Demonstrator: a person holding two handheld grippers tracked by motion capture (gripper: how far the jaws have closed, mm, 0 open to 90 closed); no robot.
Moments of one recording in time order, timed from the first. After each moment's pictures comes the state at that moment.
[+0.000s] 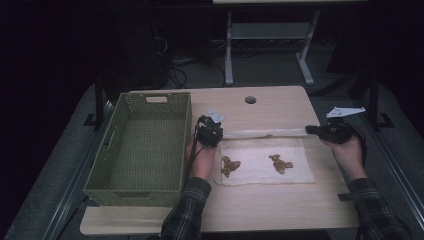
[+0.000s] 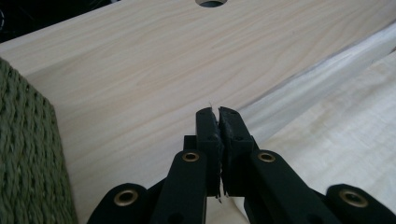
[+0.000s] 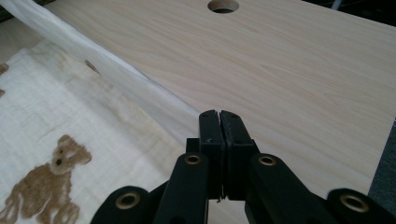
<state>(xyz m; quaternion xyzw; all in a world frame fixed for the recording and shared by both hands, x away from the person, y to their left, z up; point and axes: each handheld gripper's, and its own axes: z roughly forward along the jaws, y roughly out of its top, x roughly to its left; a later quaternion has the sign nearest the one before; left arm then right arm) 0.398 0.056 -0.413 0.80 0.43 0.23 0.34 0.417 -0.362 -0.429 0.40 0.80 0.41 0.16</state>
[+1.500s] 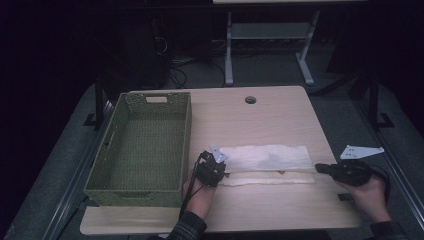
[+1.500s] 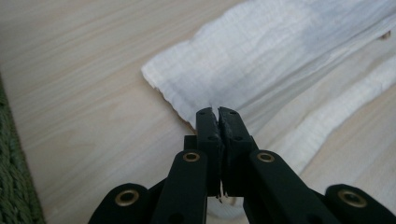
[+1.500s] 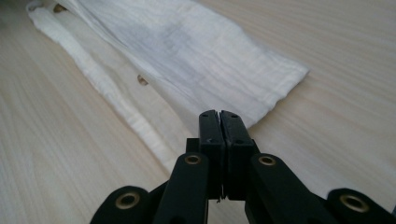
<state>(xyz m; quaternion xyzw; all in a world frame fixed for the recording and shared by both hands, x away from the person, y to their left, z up) 0.295 0.054 -0.434 0.84 0.40 0.19 0.32 0.298 -0.368 -0.446 0.37 0.83 0.40 0.12</state>
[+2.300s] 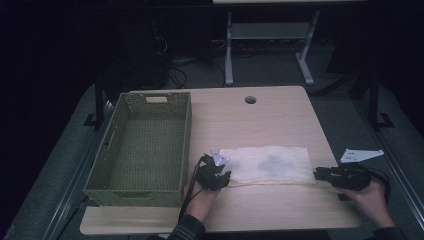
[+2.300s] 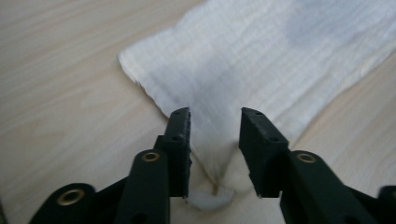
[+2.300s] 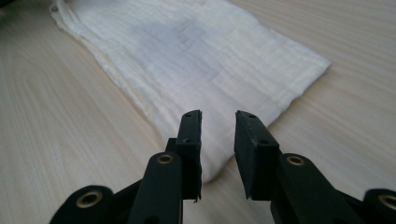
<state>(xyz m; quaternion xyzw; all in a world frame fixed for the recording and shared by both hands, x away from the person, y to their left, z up) 0.296 0.055 -0.436 0.84 0.40 0.17 0.34 0.295 -0.369 -0.451 0.37 0.83 0.41 0.08</state>
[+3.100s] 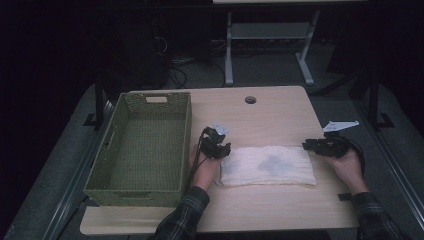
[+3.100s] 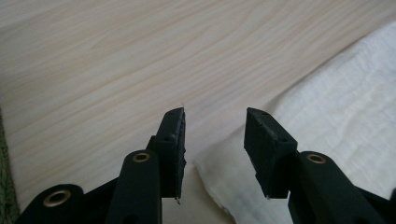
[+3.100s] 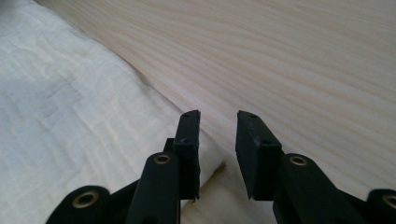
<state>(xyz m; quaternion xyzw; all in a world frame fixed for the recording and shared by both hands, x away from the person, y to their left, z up) 0.386 0.047 -0.440 0.82 0.42 0.20 0.34 0.397 -0.358 -0.463 0.41 0.82 0.39 0.12</state>
